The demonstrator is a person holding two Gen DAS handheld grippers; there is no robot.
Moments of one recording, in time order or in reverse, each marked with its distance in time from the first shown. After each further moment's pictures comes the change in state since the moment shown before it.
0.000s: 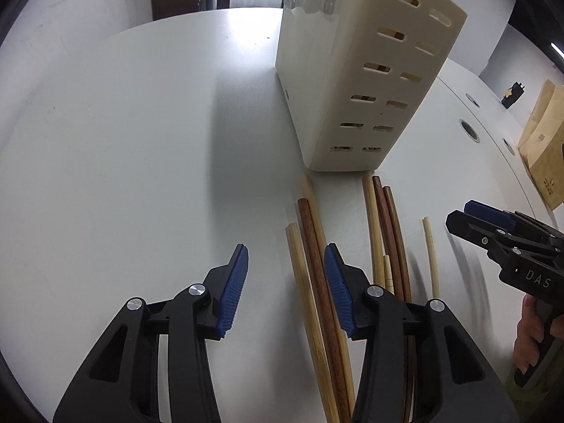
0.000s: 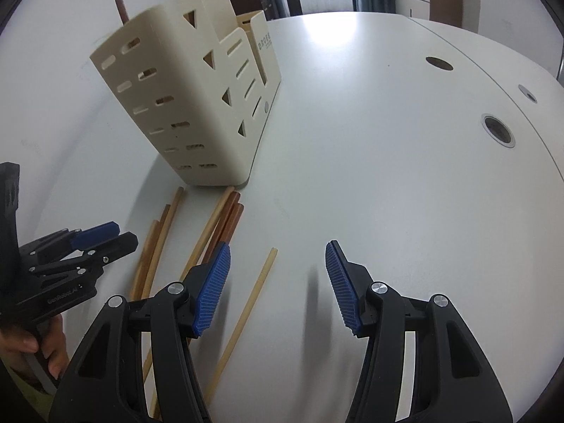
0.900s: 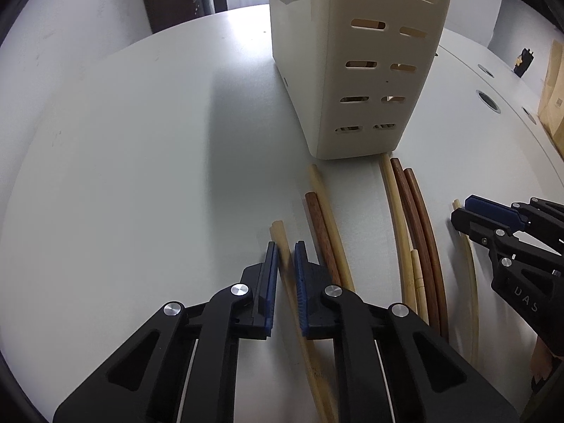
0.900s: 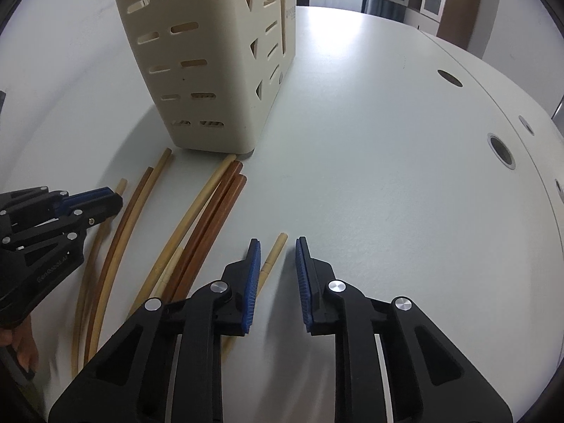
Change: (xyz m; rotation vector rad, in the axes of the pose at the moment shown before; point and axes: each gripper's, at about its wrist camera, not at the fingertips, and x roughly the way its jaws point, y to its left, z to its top) left arm 0.025 -0.019 0.002 0.112 0.003 0.125; right arm 0.020 0.034 -0.018 -0.146 0.006 -0.137
